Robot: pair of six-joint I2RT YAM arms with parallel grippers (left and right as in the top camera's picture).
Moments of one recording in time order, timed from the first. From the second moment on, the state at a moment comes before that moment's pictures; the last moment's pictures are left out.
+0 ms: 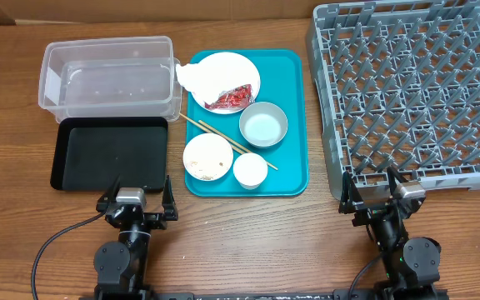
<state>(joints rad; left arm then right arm) -0.04 0.02 0.01 -0.08 0.00 -0.04 0.18 0.01 0.02 -0.03 -0.01 0.20</state>
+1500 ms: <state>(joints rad) -0.04 0.02 0.01 -0.06 0.02 -0.04 0.18 0.01 0.02 -0.02 0.01 0.20</state>
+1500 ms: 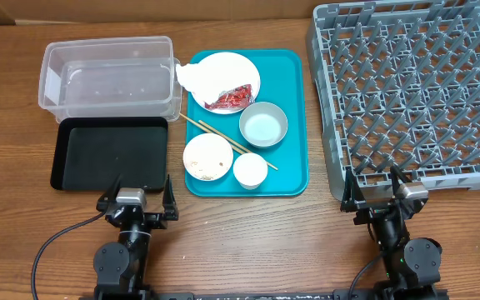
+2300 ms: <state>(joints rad) -0.04 0.26 0.34 -0.14 0.25 -0.02 0.18 0.02 0.09 0.10 -0.02 0.23</state>
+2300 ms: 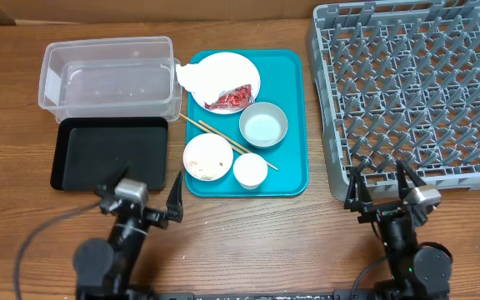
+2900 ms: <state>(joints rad) -0.07 1.60 1.81 -1.13 0.29 0.14 0.18 0.69 0.81 -0.43 -0.02 0.23</state>
